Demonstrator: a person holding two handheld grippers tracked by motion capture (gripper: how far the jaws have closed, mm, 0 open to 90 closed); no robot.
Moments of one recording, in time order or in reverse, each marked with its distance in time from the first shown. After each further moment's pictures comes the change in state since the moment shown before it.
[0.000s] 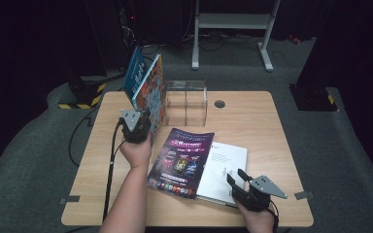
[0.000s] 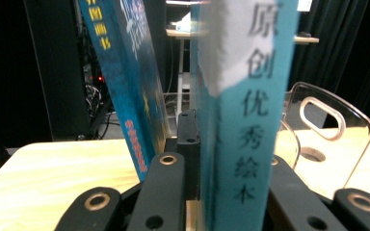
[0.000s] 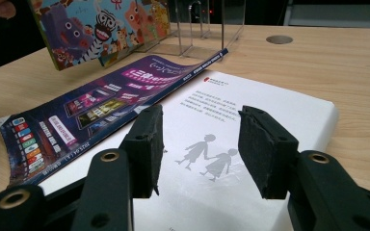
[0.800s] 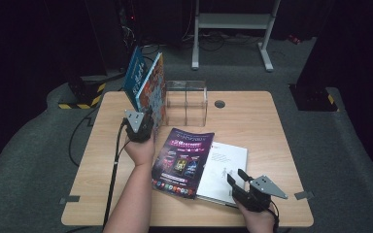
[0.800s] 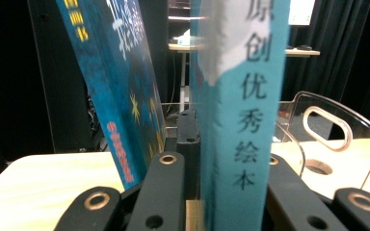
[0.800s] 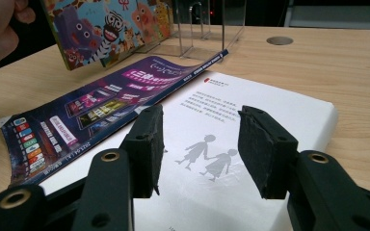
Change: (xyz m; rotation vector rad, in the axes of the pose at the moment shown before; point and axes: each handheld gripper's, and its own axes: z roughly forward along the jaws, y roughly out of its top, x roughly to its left) left arm -0.005 -0.014 0.008 -0.058 0.007 0.019; right arm 0.000 0.000 -0.001 -0.006 0.002 -0.004
